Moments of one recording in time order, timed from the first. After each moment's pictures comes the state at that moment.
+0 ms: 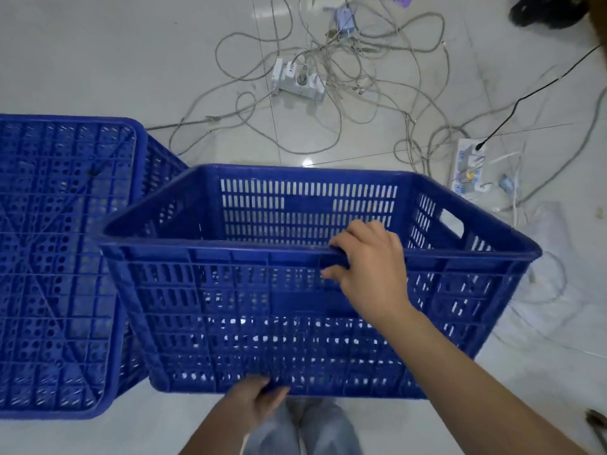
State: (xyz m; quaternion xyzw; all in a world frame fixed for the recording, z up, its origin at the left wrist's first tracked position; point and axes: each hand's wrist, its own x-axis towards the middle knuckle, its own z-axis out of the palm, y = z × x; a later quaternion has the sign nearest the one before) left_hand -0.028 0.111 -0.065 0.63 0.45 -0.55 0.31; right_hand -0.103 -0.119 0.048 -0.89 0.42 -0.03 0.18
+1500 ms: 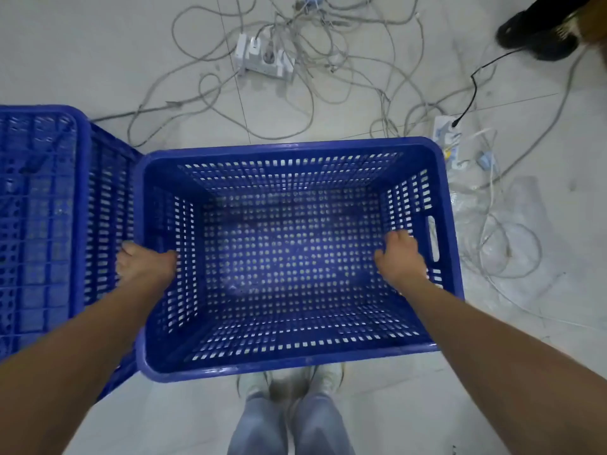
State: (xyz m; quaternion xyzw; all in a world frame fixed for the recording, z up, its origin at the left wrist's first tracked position) left_hand 0.133 -0.016 -0.070 0.95 0.00 -0.30 0.02; right_hand -0.208 -0.183 -0.077 -0.71 0.62 0.24 0.25
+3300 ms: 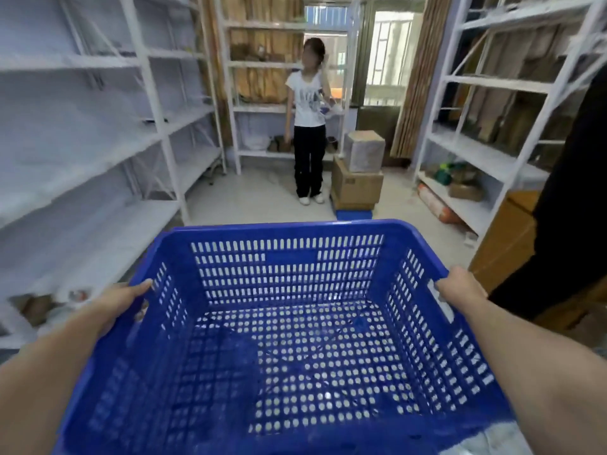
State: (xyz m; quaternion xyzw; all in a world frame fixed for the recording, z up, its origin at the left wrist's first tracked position) left_hand 0.235 0.208 0.594 0.83 -0.07 -0.27 0.49; right_hand -0.157 -0.178 0.596 -0.73 0.63 -0.13 0.24
